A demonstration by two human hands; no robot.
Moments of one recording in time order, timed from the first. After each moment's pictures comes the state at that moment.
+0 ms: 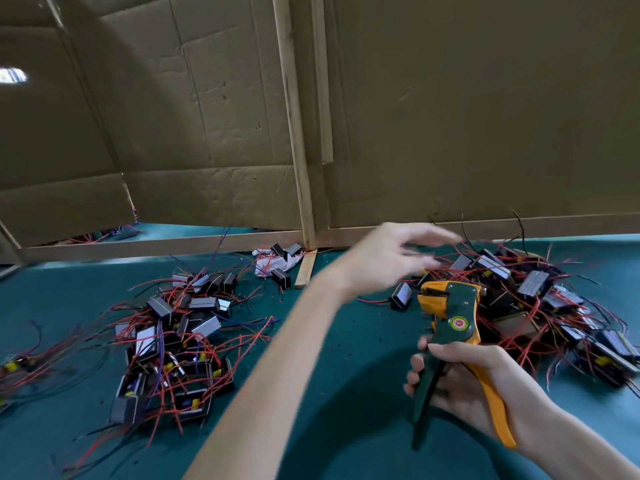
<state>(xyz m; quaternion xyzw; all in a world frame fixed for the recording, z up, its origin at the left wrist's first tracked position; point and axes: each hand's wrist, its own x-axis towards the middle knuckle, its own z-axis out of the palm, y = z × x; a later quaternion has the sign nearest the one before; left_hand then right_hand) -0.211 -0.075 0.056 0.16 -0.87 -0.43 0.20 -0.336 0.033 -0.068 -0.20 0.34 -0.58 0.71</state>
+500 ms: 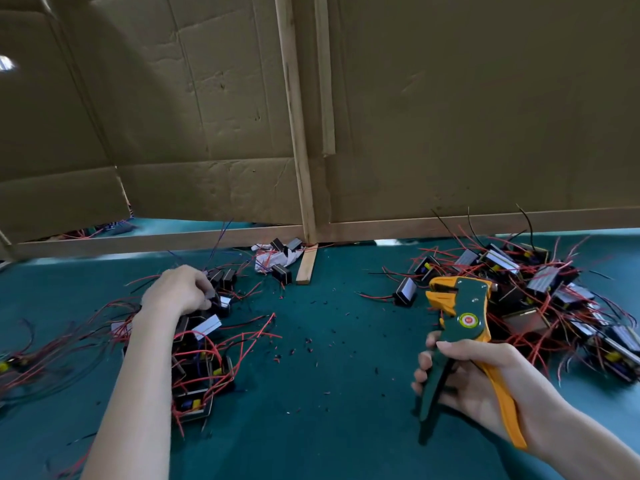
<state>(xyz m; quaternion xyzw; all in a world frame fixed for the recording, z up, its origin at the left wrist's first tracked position) -0.010 -0.197 -0.001 0.68 -0.72 -0.10 0.06 -0.339 0.032 -0.073 -0.20 0.35 -0.59 0.70</state>
